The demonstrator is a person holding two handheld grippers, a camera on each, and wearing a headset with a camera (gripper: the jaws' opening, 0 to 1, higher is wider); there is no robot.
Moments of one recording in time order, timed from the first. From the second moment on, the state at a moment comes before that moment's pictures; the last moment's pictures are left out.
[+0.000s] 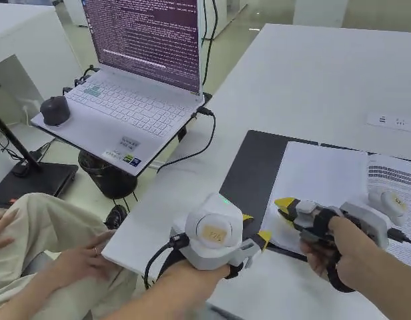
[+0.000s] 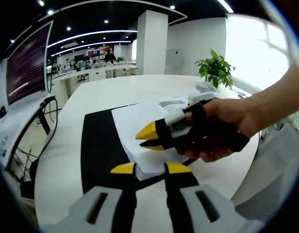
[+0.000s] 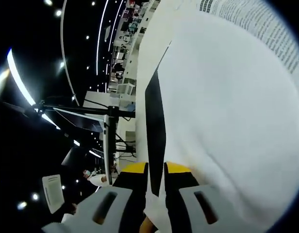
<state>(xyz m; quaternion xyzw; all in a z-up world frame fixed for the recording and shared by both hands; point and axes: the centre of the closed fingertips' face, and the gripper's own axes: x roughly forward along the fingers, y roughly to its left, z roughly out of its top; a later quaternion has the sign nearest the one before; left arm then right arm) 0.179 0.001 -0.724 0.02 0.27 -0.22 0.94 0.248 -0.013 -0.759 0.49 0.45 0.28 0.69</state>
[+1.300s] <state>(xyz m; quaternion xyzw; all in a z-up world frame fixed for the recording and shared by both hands) 0.213 -0.017 -0.790 0.05 0.28 -0.18 0.94 0.321 -0.148 -0.779 0.51 0.44 0.21 0.71</state>
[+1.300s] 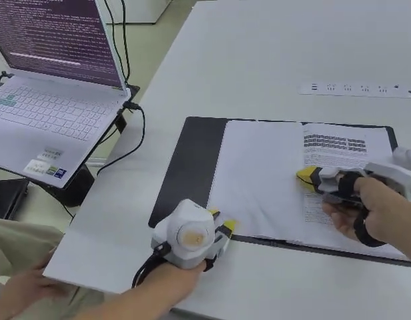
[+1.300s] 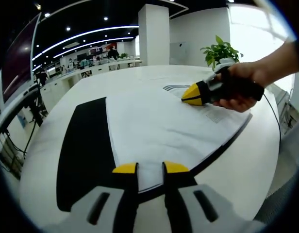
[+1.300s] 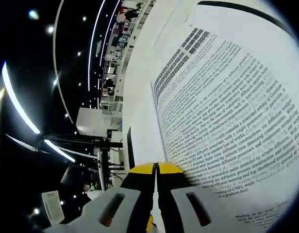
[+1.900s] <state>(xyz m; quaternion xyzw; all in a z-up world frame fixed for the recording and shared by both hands) 0.214 -0.015 -0.791 0.04 0.28 -0.18 0.94 0.365 -0.136 -0.781 0.57 0.43 0.20 0.68</state>
